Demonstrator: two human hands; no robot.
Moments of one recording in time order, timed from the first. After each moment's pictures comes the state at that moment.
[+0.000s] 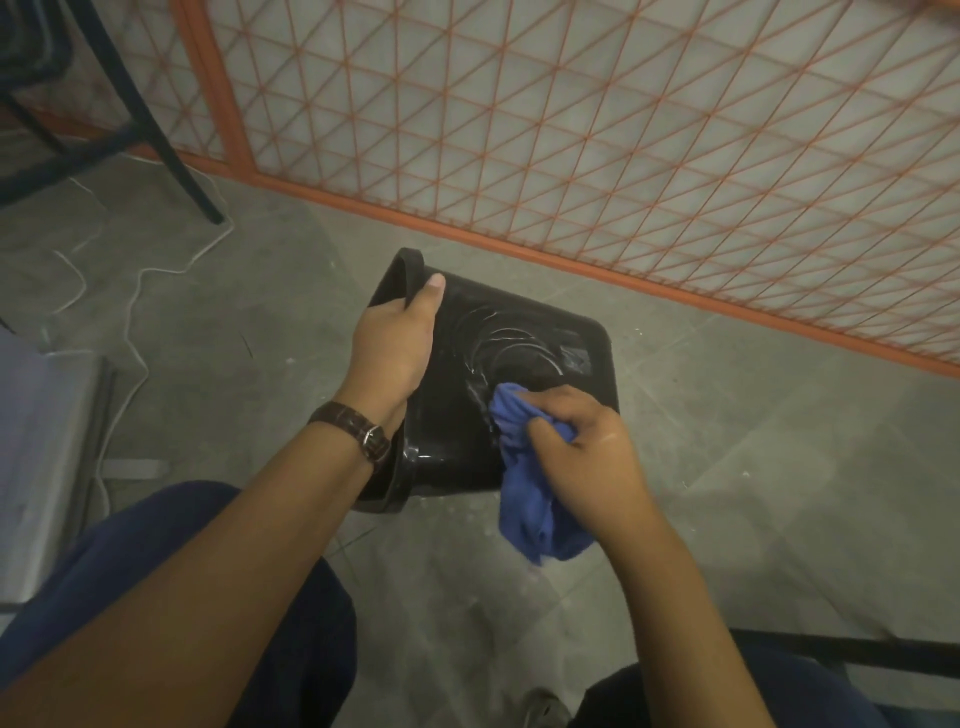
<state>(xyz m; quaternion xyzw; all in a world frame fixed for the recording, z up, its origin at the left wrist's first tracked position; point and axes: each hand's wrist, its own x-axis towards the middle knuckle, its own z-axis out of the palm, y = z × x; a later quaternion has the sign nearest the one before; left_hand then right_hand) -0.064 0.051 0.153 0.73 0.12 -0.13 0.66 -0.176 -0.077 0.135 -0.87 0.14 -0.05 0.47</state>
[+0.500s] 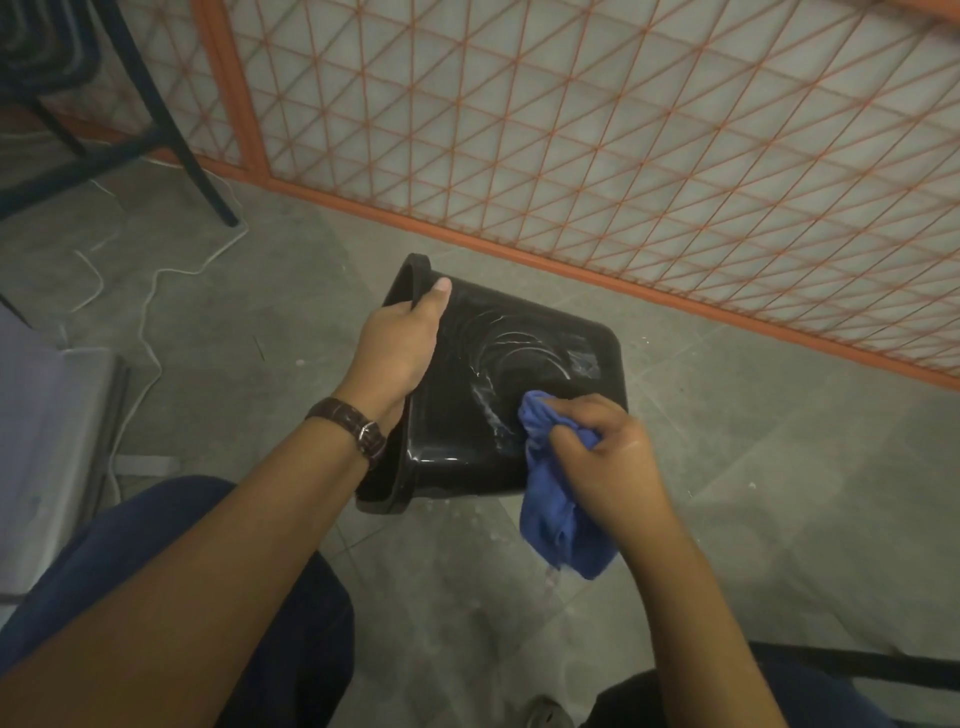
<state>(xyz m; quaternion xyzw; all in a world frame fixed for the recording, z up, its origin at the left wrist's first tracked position) -0.060 0.058 0.152 0.74 0.11 -0.16 0.64 -0.179 -0.090 0.125 -0.86 0.15 -0.09 0.48</state>
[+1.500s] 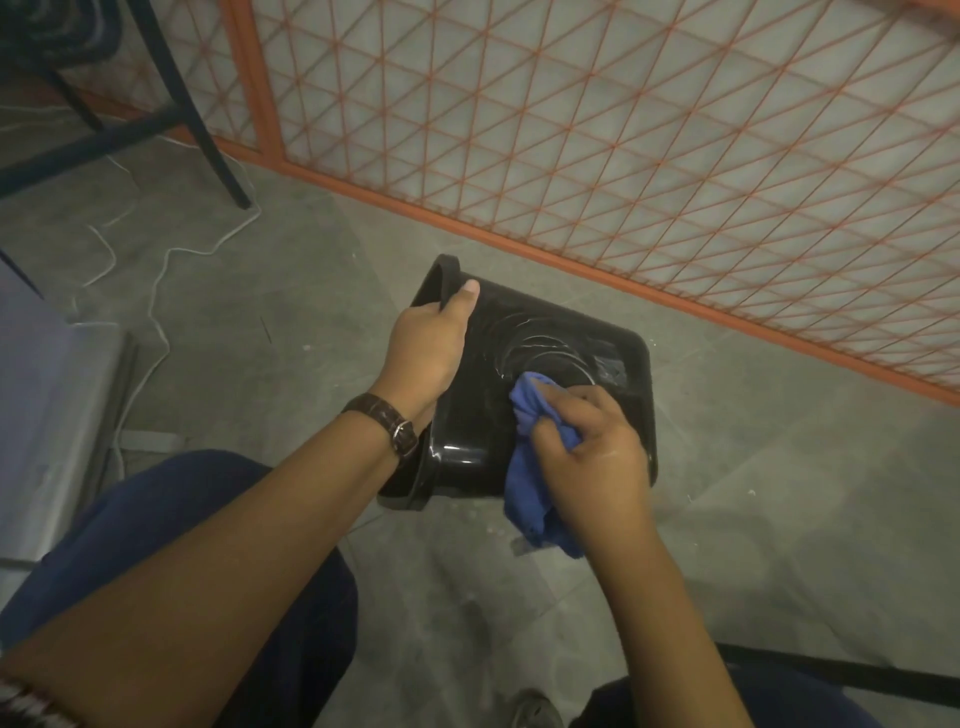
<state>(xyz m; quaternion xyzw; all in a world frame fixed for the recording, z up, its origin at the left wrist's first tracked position) -0.069 0.047 0.145 0.73 0.10 -0.12 0.66 -0.183 -0.062 0.135 -0.90 0.16 -0.13 0.39</state>
